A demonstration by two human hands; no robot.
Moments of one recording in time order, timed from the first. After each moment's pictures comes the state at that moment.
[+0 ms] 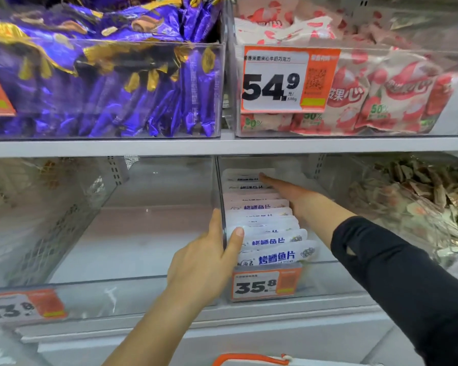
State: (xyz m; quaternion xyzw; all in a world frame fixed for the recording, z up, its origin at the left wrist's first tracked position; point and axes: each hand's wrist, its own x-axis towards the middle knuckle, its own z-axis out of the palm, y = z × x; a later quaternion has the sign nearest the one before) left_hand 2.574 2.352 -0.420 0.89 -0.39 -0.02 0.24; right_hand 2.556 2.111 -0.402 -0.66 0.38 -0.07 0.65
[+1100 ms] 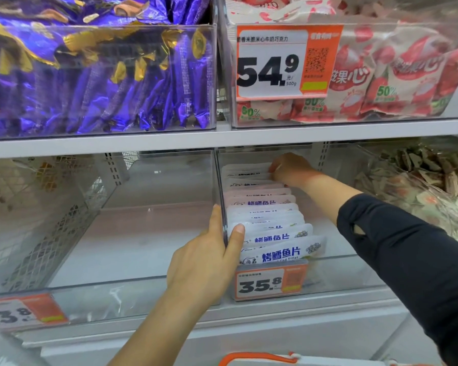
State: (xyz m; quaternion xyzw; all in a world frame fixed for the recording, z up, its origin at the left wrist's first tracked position) left_hand 2.571 2.352 -0.418 0.90 -0.37 -0.02 0.21; right_hand 2.574 2.091 -0.379 -0.93 0.32 -0.09 0.16
